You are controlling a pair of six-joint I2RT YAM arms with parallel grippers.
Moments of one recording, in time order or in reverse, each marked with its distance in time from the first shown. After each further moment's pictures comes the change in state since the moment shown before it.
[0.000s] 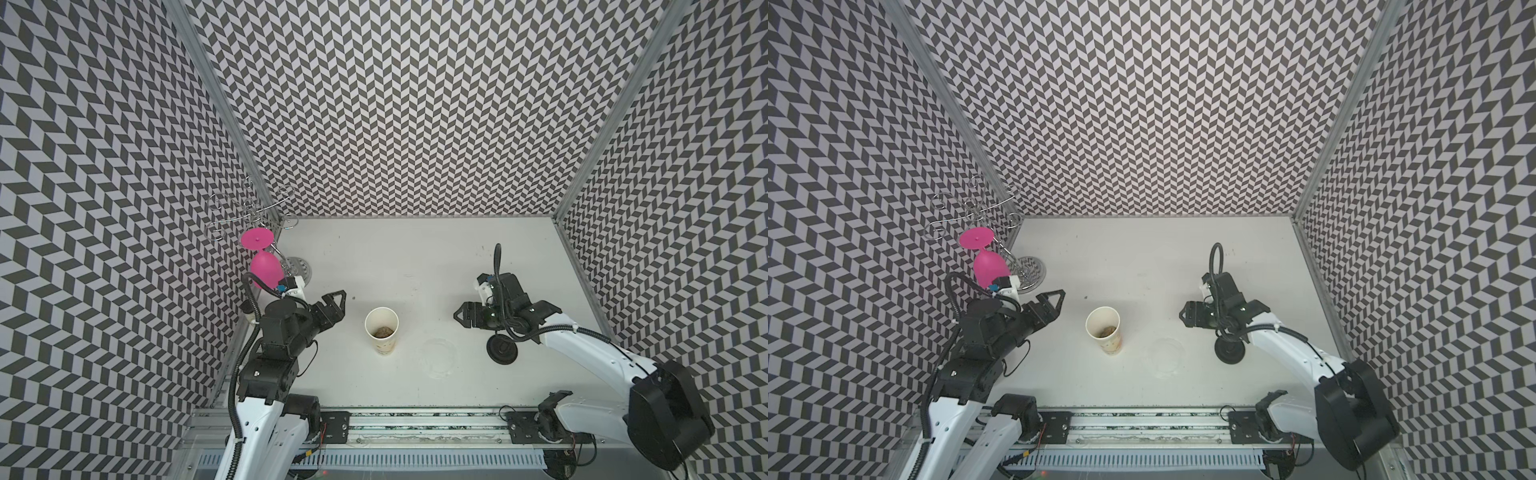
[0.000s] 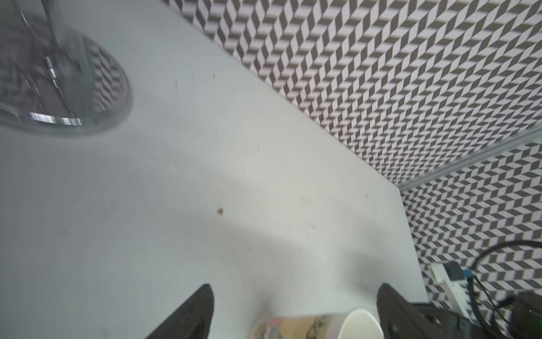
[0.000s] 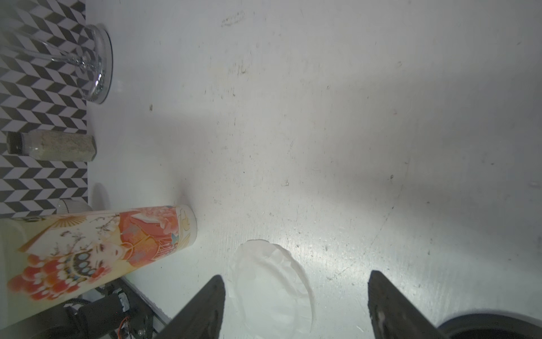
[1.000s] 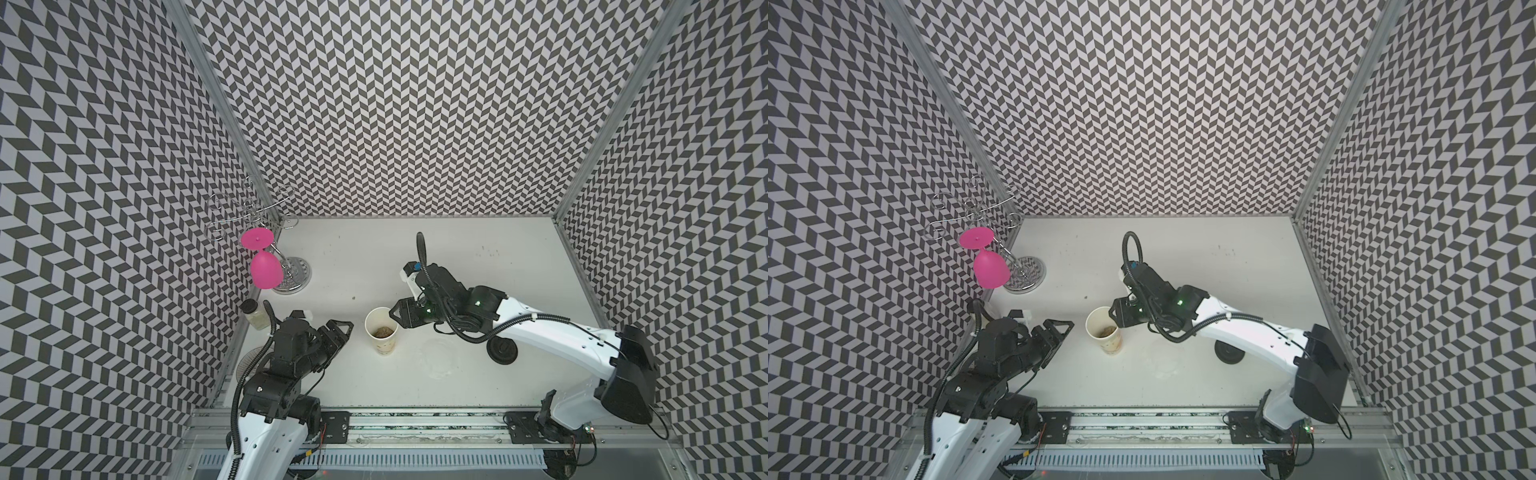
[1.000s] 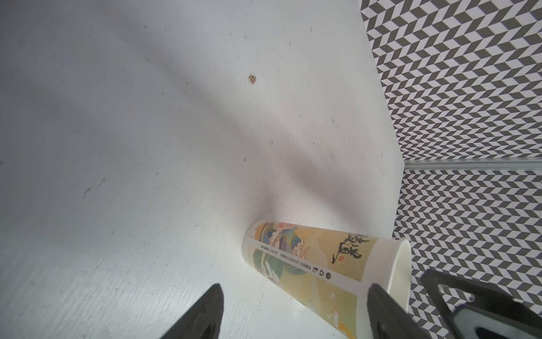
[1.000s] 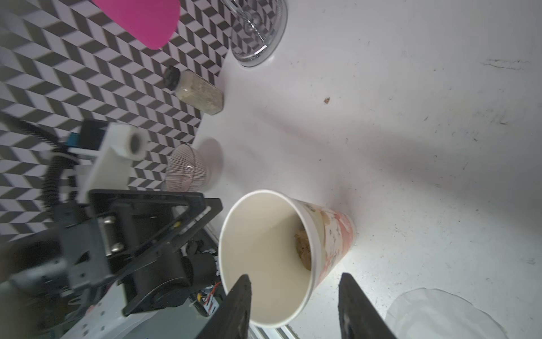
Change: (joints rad) left arm -0.088 -0.124 -0.101 -0.183 0.005 -0.335; right arm 0.524 0.274 0.572 -0.105 0.218 0.144
